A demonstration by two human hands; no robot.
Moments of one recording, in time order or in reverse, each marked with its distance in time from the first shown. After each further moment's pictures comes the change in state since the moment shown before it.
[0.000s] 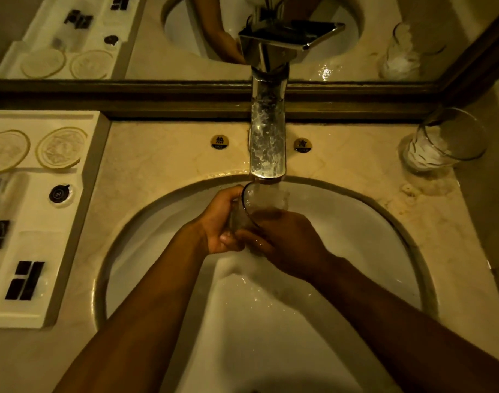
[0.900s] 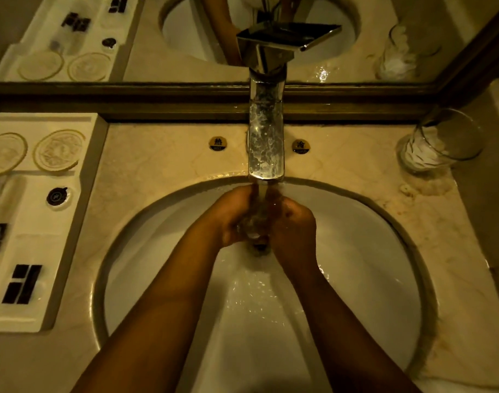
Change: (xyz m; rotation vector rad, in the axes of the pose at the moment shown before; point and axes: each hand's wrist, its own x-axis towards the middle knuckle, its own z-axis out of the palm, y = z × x) left_hand -0.005 0.010 0.039 0.243 0.195 0.202; right_hand 0.010 -0.022 0.008 0.795 0.455 0.812
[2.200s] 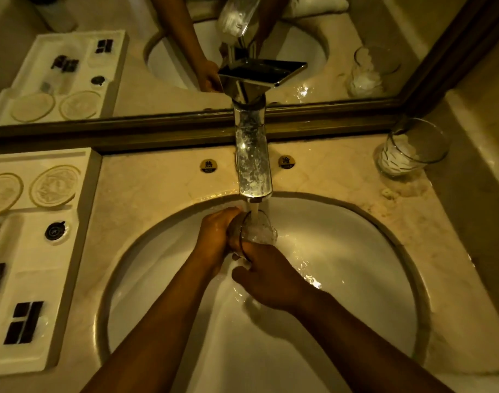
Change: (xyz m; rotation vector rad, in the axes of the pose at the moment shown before) left_hand 0.018 -0.034 -0.025 -0.112 0.173 0.341; right_hand -0.023 0.004 -0.002 -0.415 -0.597 -0.129
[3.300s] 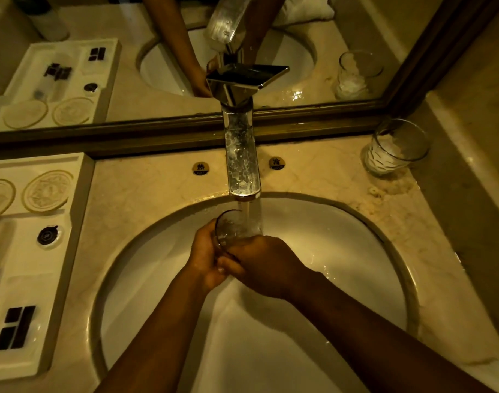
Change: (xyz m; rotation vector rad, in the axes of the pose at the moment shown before) left_hand -0.010 -0.013 -0.006 -0.364 -0.140 -0.389; right_hand 0.006 0.006 -0.012 -0.610 0.172 -0.476
